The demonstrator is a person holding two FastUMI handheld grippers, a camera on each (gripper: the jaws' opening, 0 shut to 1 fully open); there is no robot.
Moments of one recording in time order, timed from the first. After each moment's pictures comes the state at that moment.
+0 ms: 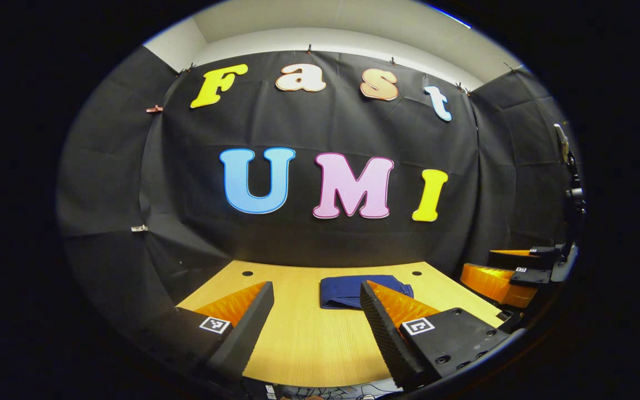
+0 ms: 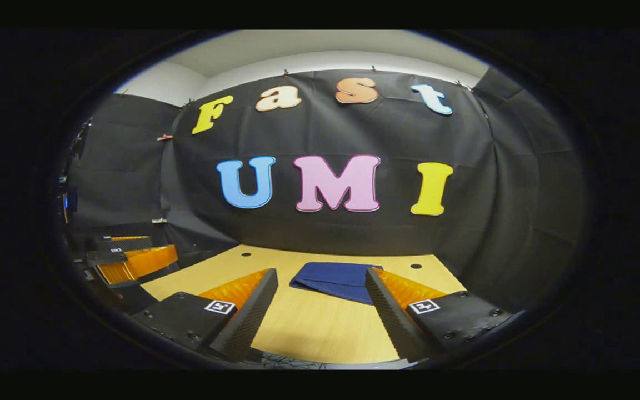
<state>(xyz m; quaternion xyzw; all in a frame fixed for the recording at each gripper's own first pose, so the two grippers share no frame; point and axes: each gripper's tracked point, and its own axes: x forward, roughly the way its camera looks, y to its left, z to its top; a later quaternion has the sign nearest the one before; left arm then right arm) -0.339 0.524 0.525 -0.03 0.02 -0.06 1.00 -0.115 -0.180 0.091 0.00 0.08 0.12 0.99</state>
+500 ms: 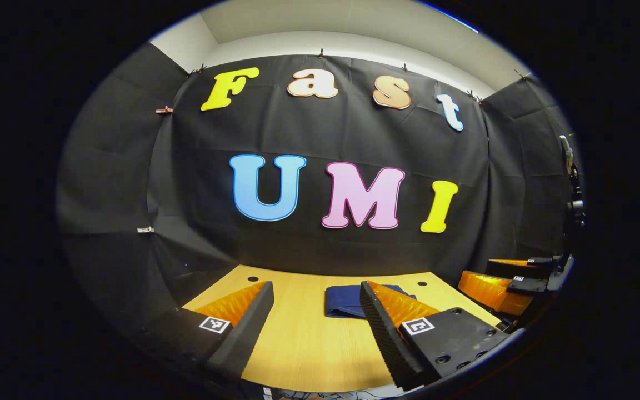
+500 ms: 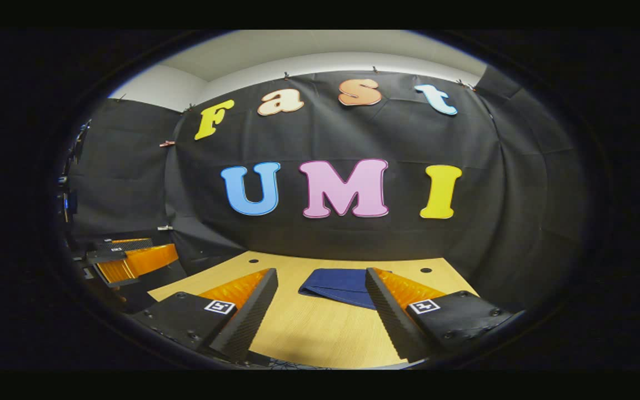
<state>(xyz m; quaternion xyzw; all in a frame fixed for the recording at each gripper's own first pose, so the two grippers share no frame) -0.327 0.549 0.550 -0.05 0.01 -0.02 1.00 -0.094 -0.163 0.109 0.02 0.07 0.14 0.99</state>
